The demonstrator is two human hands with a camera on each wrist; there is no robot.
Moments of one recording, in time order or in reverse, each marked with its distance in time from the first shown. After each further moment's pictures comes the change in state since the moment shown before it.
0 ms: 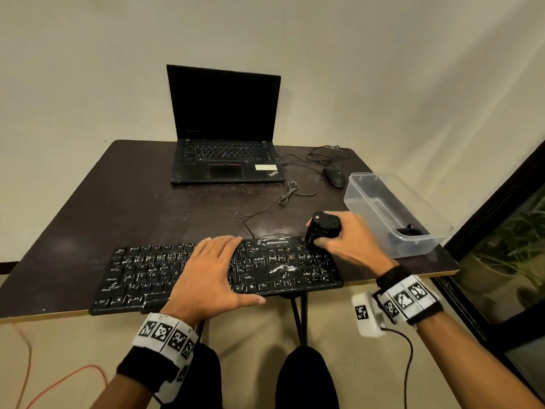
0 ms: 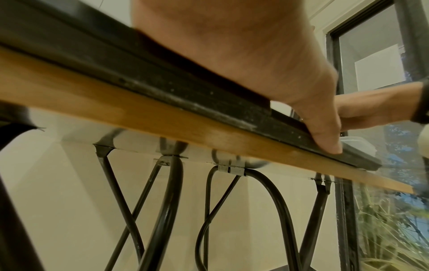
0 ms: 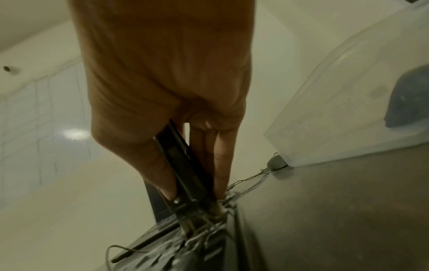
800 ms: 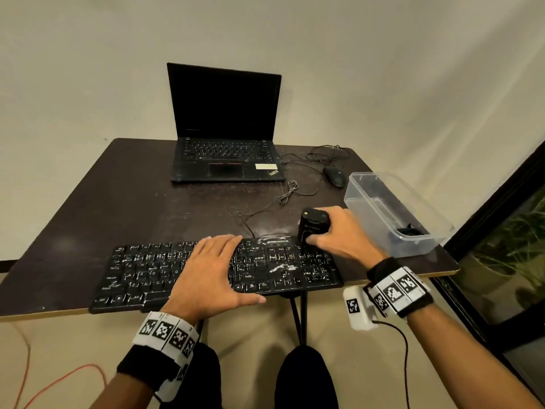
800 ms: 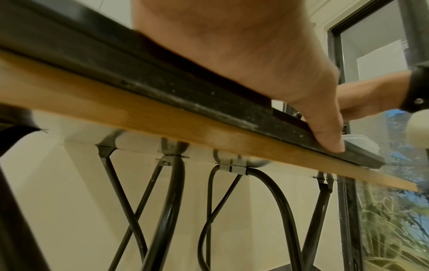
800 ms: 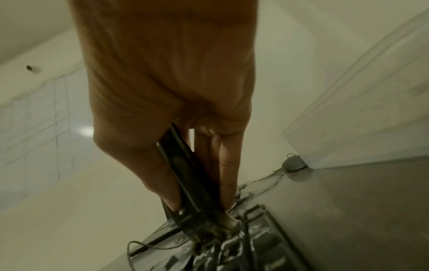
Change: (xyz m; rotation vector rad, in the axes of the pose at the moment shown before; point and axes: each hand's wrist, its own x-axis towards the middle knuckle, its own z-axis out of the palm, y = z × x) left_hand 0.000 -0.001 0.001 0.012 -0.012 -0.006; right_hand 0.011 -0.019 0.005 -0.051 -0.061 0.047
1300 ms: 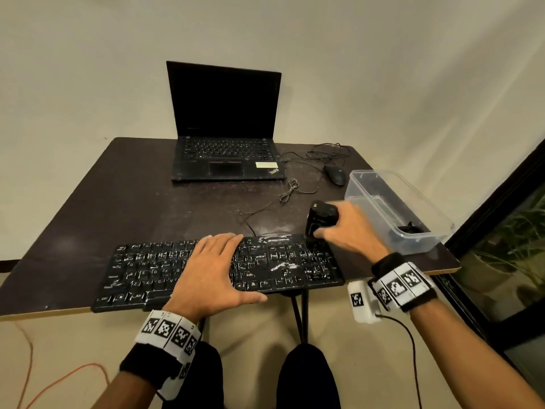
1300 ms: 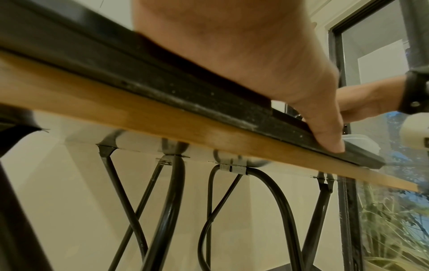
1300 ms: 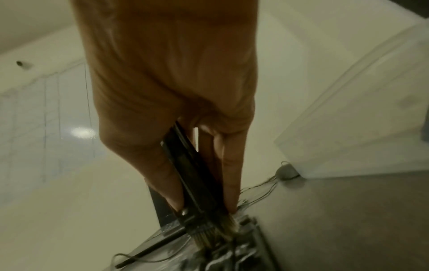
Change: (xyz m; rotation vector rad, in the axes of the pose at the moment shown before) left_hand 0.001 -0.001 0.002 0.023 -0.028 -0.010; right_hand 0.003 0.006 -0.008 0.043 0.038 0.065
